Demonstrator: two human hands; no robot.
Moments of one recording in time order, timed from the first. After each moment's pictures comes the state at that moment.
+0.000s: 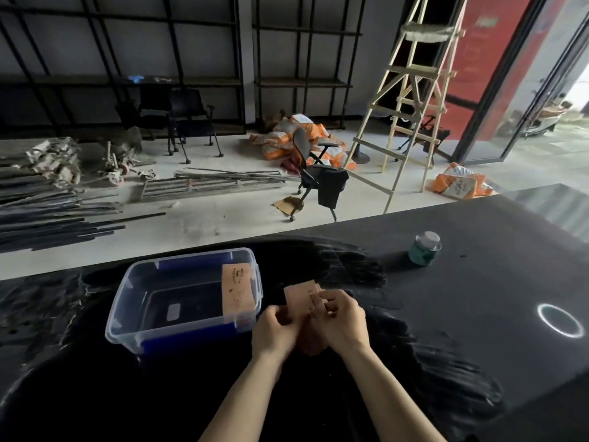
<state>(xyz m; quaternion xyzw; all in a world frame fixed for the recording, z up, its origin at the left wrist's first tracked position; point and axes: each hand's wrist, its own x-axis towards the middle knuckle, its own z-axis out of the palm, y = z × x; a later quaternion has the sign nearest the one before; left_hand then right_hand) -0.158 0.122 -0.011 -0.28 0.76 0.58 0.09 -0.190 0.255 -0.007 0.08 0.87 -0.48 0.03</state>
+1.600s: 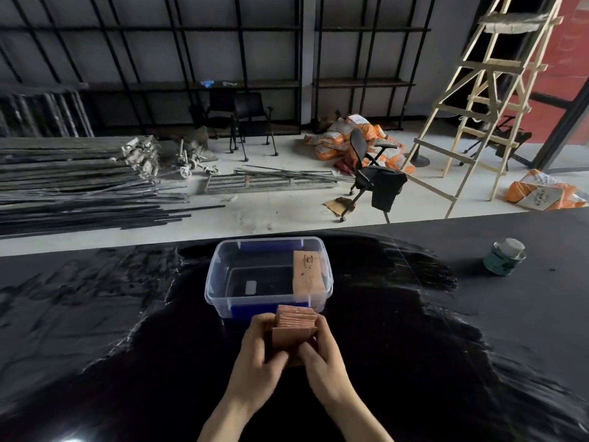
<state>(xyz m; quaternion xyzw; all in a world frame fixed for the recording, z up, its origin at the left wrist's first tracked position) -0.022 0.014 -0.009 -0.14 0.78 0.61 -0.07 -0.080 0.149 -0.027 -0.10 0.68 -0.70 0.18</state>
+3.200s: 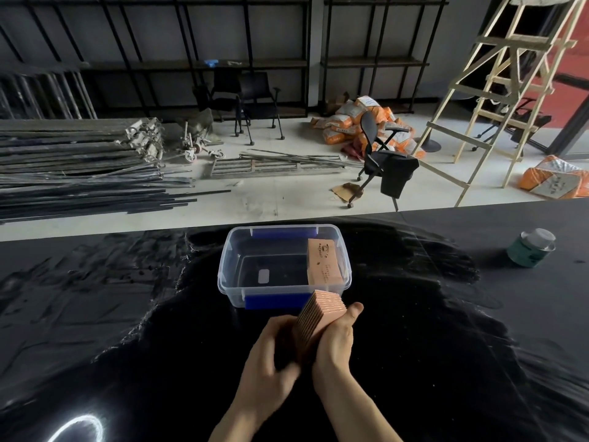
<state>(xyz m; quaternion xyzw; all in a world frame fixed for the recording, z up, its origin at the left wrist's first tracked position) -0.013 -0.001 -0.035 -0.11 0.77 0.62 -0.05 -0.101 0.093 -0.047 0.25 0.49 -0.82 0.15</state>
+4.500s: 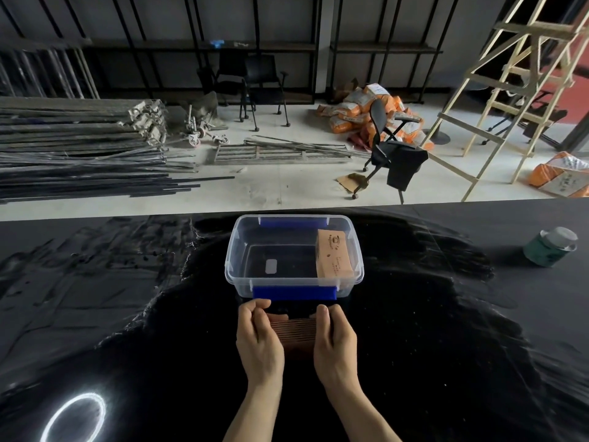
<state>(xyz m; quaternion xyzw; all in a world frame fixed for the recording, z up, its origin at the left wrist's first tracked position) -0.045 0.005 -0.050 -0.41 0.65 0.58 -0.28 -0.081 0.102 -0.055 -0.03 0.78 -0.63 0.03</state>
